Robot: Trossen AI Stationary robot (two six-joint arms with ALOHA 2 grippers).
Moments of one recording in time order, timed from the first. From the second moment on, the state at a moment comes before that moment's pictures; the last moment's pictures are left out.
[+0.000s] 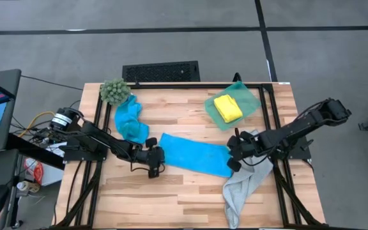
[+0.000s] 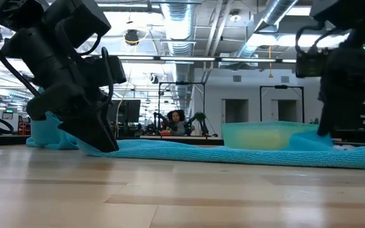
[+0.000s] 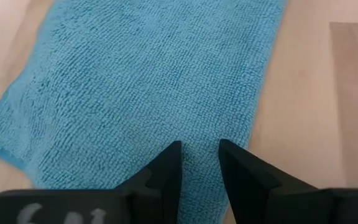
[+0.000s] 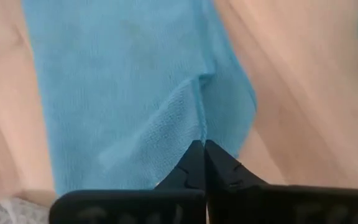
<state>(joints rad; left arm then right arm) -0.29 1.61 0.60 0.07 -0.29 -0.31 0.33 1.22 0.55 -0.49 0.22 0.77</state>
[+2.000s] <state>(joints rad) 0.13 1.54 0.50 0.29 -0.14 0.10 0.20 1.43 0.58 -0.41 0.24 0.60</state>
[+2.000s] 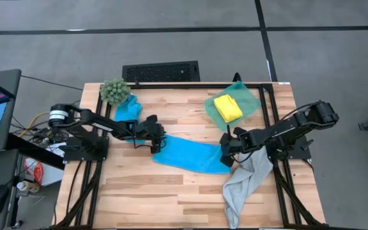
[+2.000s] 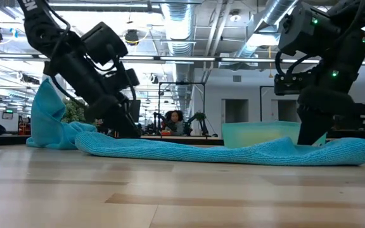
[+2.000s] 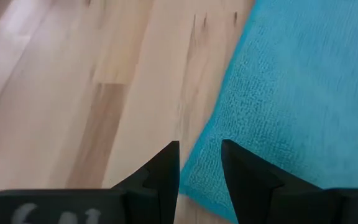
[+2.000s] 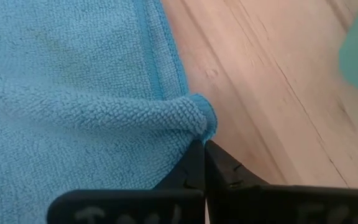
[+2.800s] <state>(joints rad) 0.13 1.51 0.55 0.08 -0.13 0.04 0.20 1.43 0.58 -0.41 0.24 0.60</state>
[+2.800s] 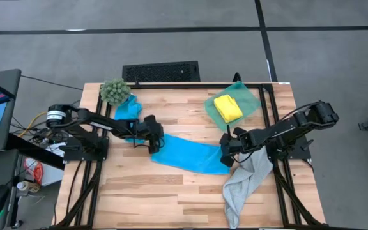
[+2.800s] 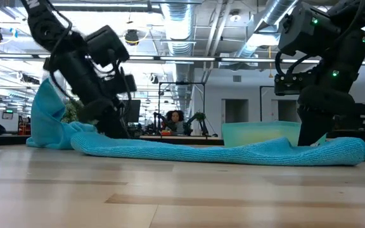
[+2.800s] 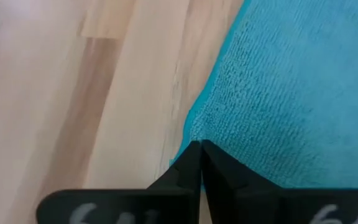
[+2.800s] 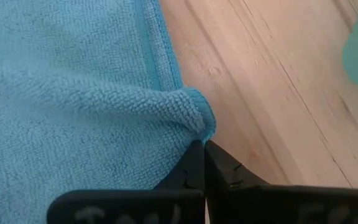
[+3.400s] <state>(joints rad) 0.00 1.35 0.65 -0.19 -0.23 -0.09 0.20 1.41 0.58 -0.42 0.23 0.60</state>
